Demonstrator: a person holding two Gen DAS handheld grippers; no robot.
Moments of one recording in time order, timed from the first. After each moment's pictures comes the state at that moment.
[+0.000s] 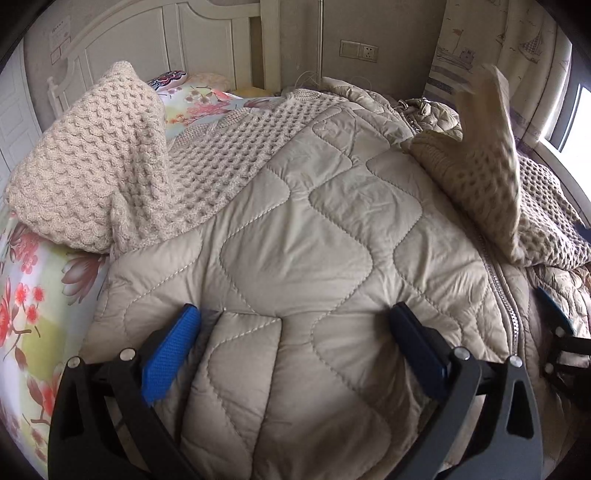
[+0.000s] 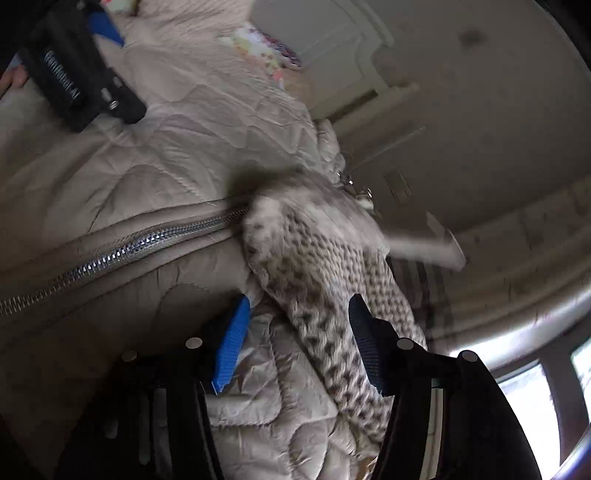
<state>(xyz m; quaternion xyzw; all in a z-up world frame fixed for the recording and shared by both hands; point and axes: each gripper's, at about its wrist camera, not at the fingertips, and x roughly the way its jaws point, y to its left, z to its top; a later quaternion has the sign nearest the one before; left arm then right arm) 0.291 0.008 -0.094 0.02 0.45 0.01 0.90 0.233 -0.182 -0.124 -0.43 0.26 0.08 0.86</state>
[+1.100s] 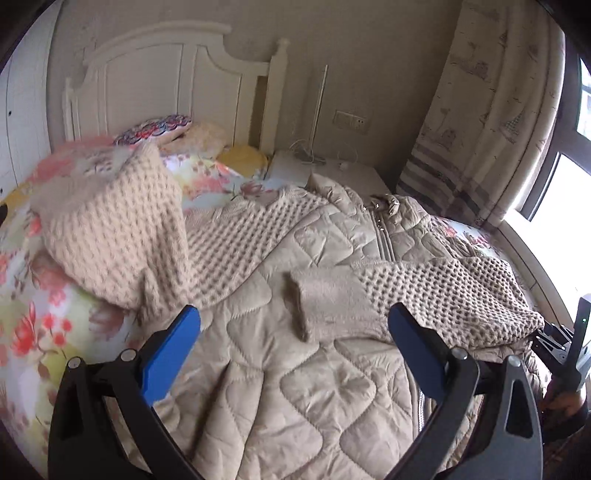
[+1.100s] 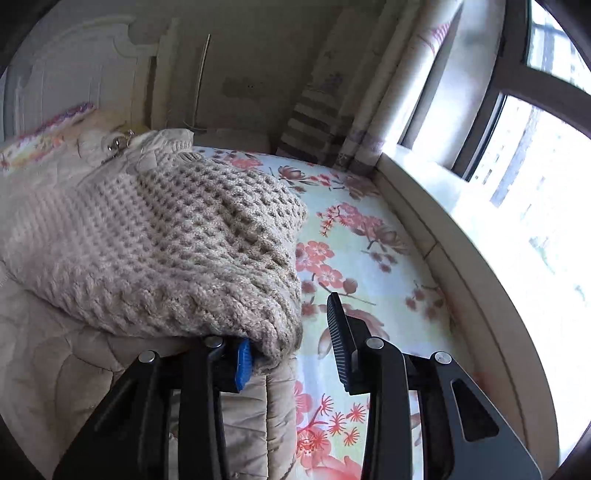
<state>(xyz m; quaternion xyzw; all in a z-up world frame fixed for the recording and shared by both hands) 0.272 0.018 -0.010 -0.07 0.34 -0.02 0.94 0.243 -0.402 -0.095 -0.06 0.35 -0.08 0.93</state>
